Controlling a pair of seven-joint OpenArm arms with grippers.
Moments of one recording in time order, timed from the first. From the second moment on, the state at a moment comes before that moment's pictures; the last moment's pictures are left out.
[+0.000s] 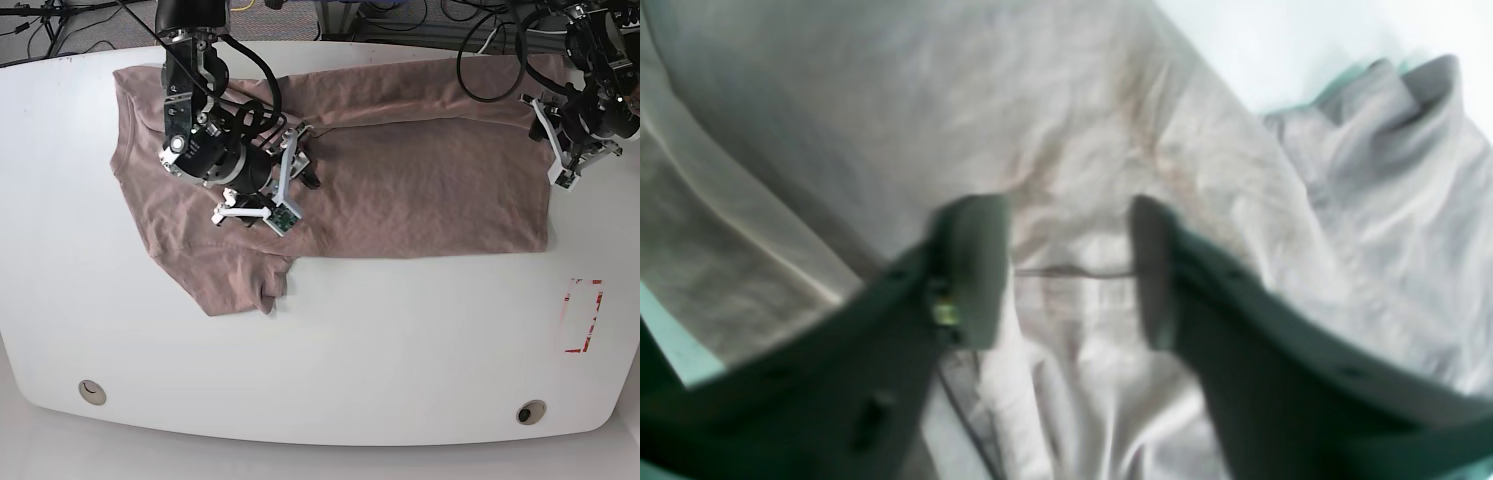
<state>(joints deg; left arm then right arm) 15.2 -17.5 -28.4 108.1 -25.9 -41.9 79.9 -5.1 2.2 -1.3 109.6 13.8 40.0 -64.5</state>
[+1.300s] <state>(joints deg) 19.7 -17.6 -23.8 108.5 -25.6 -41.9 74.1 -19.2 5.6 24.4 110.0 13.2 40.0 -67.7</state>
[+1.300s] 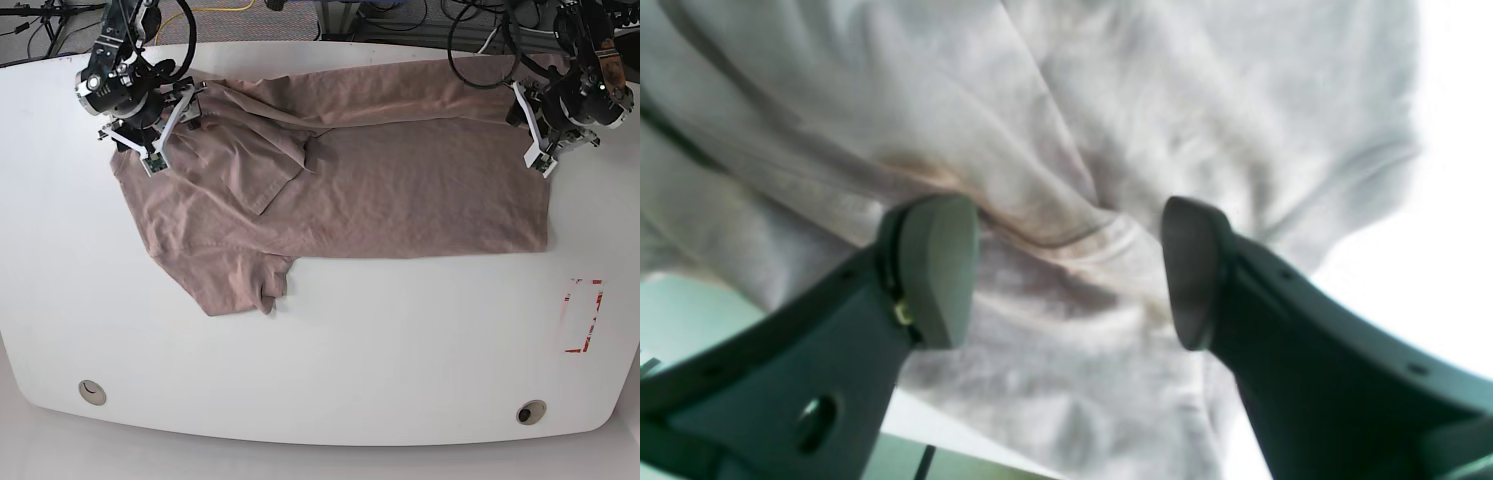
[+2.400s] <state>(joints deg) 19.6 -17.6 -24.2 108.5 -25.6 -41.9 74.1 -19.0 5.7 24.4 108.7 13.2 40.0 -63.7</state>
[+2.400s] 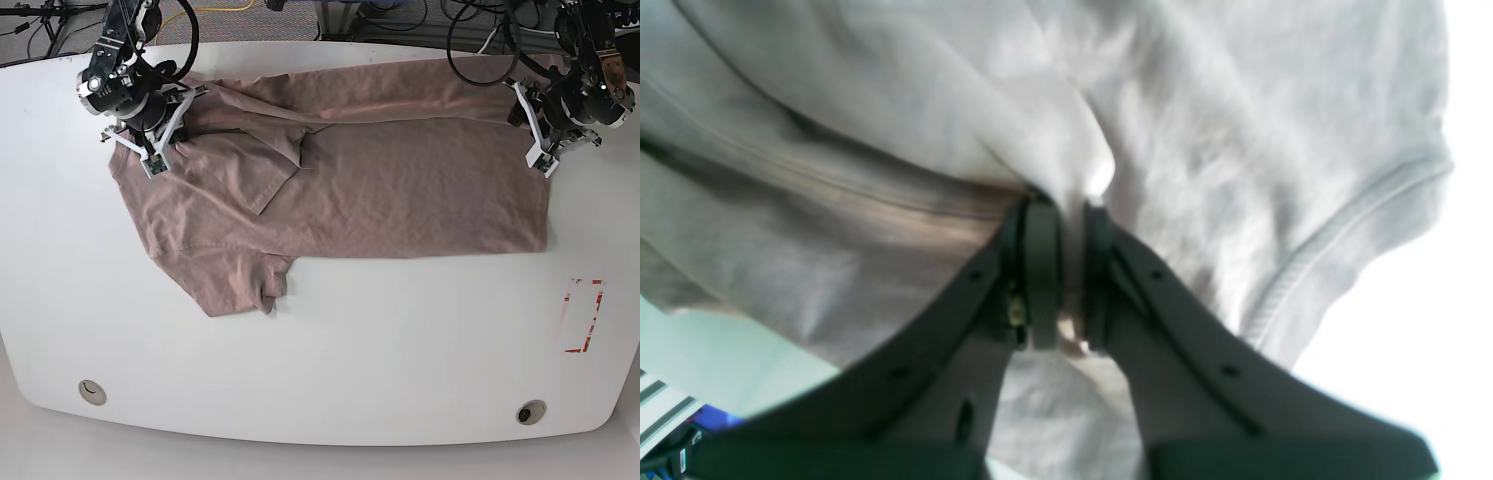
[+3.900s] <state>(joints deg) 21.2 -18.8 -19.5 109.8 -26.7 -41.9 74.0 -14.4 13.4 26.1 111.3 12.8 40.0 -64.8</state>
